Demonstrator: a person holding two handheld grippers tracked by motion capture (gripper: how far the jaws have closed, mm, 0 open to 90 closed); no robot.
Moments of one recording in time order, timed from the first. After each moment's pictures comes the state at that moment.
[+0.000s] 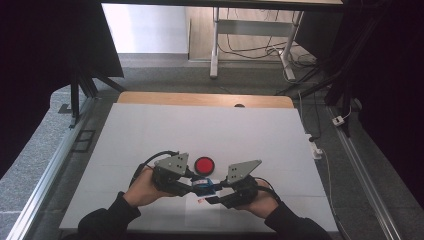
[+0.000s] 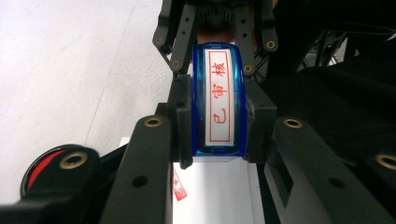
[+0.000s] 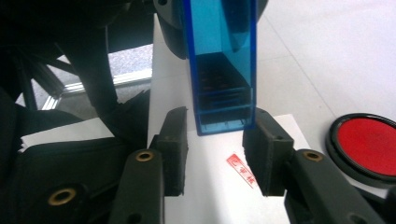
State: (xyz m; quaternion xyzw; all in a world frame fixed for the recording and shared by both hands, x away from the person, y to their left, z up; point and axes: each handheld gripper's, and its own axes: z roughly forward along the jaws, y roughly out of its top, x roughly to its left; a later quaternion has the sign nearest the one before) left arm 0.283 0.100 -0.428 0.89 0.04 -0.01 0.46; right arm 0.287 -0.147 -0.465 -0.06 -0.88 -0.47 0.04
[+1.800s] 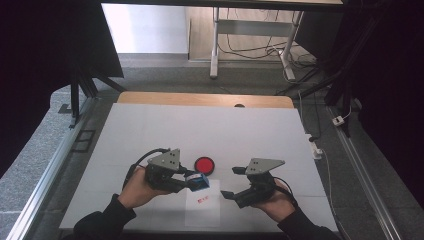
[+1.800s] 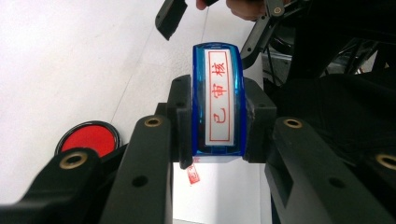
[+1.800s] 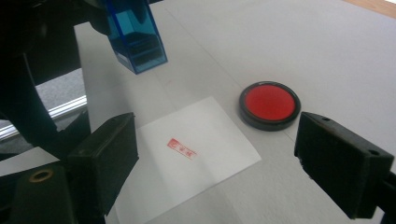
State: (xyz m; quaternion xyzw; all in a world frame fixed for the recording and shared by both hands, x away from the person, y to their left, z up) left arm 0.280 0.116 -0.424 0.88 0.09 0.01 0.46; right arm 0.285 -0.187 -0.451 -0.20 -0.86 -0.47 -0.06
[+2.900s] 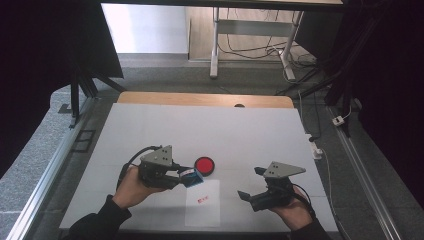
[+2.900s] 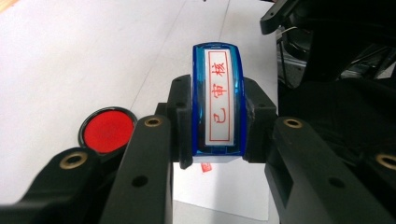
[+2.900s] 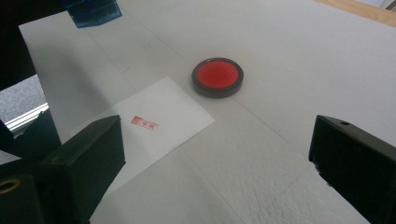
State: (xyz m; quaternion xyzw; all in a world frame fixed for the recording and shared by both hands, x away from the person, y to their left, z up) left arm 0.280 0.133 -0.424 0.87 0.14 0.03 0.46; right arm 0.270 -0.226 -0.446 -0.27 -0.84 -0.45 -0.12
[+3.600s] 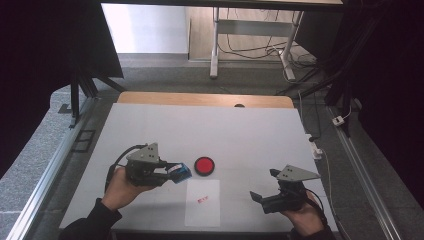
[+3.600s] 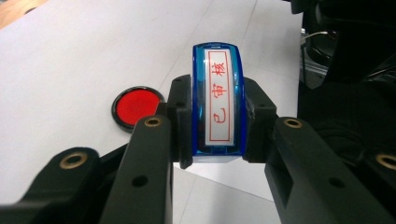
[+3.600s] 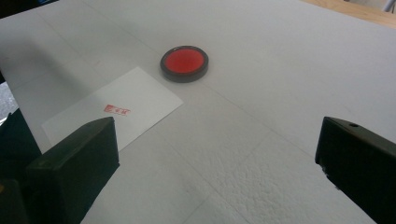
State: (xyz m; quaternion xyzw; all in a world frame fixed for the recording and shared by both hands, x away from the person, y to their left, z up) left arm 0.277 0.162 -0.425 0.86 0.19 0.05 0.46; right arm 0.260 -0.255 -0.445 -0.32 -0.83 -0.44 -0.15
